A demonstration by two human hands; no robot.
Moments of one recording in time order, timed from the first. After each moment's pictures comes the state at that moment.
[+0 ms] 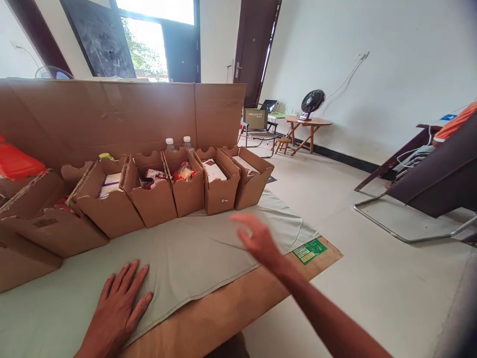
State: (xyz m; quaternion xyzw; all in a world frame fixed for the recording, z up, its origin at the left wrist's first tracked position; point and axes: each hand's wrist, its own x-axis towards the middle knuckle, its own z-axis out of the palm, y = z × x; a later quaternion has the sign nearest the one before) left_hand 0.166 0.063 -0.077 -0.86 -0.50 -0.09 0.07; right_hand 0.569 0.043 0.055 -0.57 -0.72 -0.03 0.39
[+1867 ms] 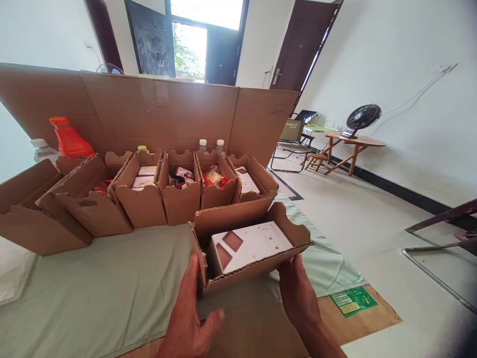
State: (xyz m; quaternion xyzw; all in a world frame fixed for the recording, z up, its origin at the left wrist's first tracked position) left_hand 0.311 0.018 -0.021 -0.75 -0.46 -0.37 -0.28; right_hand 0.562 0.040 -0.003 -0.54 -0.35 0.34 0.68
